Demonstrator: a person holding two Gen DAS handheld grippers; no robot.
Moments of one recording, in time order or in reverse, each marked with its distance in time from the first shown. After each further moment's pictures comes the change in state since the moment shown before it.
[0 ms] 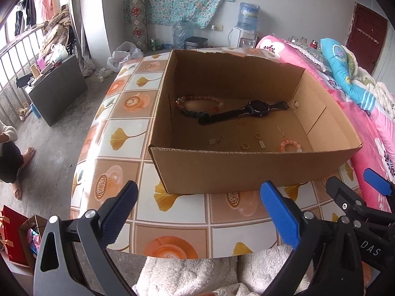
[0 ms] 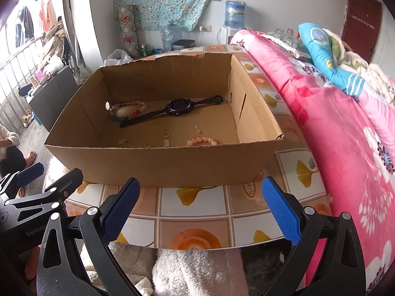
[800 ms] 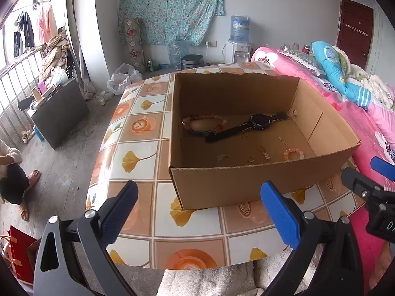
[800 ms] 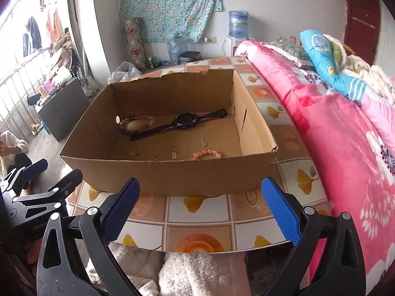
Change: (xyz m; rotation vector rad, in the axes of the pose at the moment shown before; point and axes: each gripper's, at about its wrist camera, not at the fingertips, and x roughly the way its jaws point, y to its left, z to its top) left arm -0.011 0.005 0.001 0.077 -0.108 0.022; right arm -0.014 -0.006 0.004 0.009 -0.050 0.059
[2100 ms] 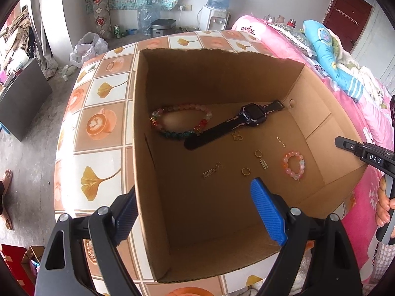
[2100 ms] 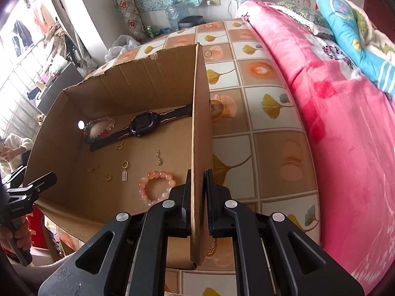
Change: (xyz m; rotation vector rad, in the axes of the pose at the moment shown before) left arm 0.087 0.013 0.061 0.027 0.241 -0.208; right arm 0.101 -0.095 0.078 0.028 0.235 0.111
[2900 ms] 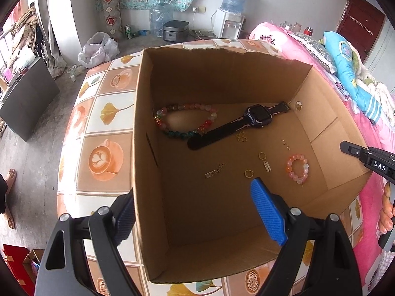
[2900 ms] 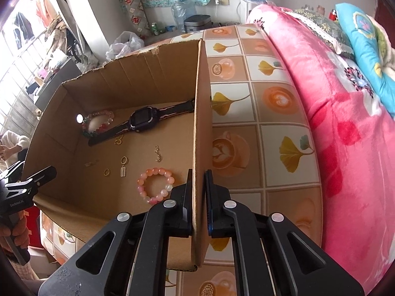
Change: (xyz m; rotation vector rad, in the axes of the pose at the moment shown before) left arm 0.028 0.018 0.057 -0.042 -0.020 0.057; right arm 0.033 0.012 0.067 -0.070 0.011 0.004
